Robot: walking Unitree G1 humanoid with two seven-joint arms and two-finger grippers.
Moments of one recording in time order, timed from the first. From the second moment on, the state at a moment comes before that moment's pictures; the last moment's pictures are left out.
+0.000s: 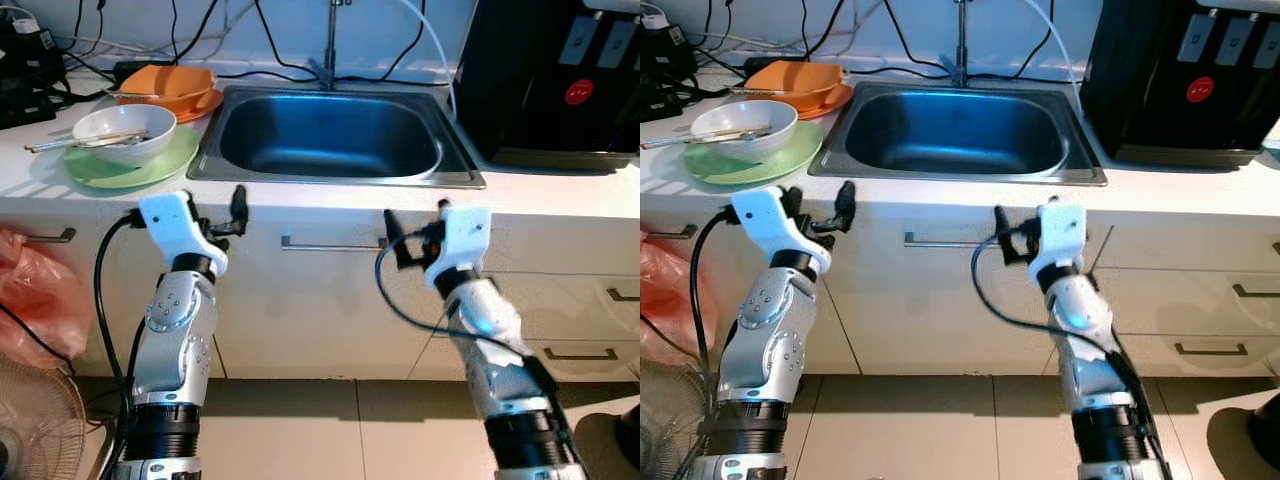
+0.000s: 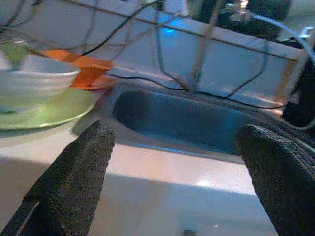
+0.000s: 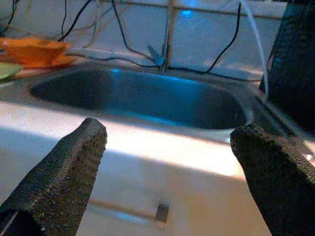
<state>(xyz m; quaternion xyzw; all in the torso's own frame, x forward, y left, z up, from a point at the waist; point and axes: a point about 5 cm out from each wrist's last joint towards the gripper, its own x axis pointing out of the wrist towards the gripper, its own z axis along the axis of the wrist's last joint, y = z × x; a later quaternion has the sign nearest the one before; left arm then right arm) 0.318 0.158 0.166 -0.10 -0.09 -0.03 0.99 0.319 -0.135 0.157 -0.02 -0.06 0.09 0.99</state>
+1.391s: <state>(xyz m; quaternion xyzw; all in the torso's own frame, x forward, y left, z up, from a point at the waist) 0.310 0.175 0.170 -0.07 -0.09 -0.01 0.99 0.314 -0.123 0.171 -0.03 -0.06 0.13 0.99</state>
